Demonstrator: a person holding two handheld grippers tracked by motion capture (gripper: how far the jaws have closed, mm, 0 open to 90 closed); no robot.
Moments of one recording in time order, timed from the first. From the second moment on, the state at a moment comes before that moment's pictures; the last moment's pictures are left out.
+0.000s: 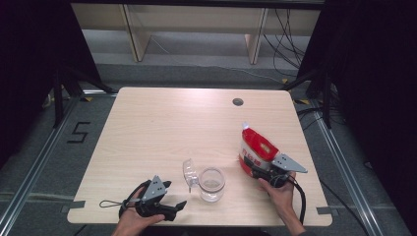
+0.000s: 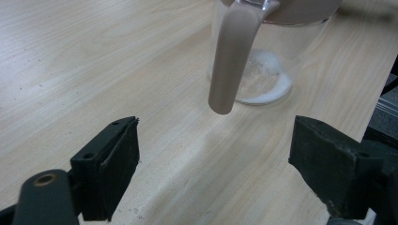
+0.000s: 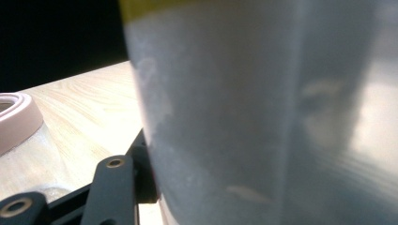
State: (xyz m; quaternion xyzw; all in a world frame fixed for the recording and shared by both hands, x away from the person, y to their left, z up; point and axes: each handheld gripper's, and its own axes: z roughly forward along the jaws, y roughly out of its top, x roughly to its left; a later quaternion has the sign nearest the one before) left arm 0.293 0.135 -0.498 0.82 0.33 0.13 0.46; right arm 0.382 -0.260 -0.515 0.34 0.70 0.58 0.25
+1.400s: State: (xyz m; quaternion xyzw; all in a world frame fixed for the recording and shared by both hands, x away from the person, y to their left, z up) left arm 0.295 0.140 -0.495 0.83 0.32 0.13 0.45; right arm 0.332 -0.260 -0.466 0.18 0.77 0.45 0.40
